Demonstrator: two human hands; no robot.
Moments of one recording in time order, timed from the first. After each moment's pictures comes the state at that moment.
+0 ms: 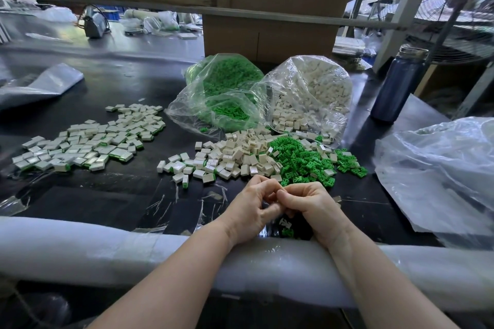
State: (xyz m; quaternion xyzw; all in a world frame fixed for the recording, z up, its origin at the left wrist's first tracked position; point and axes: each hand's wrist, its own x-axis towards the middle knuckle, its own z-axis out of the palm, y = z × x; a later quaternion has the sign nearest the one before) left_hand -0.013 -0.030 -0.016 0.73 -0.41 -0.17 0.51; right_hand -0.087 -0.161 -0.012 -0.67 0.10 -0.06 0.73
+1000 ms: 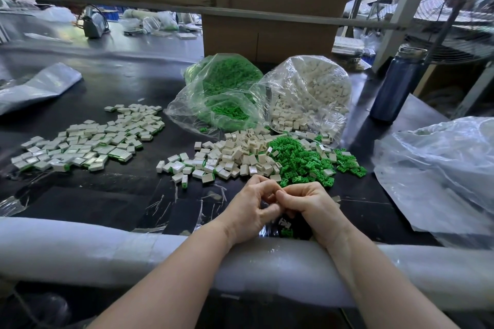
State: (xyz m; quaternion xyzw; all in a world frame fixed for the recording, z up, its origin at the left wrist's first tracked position) left_hand -0.015 -0.029 -0.014 0.74 -0.40 -0.18 0.51; right_hand -0.087 -0.160 -0.011 -0.66 0.09 -0.06 0.75
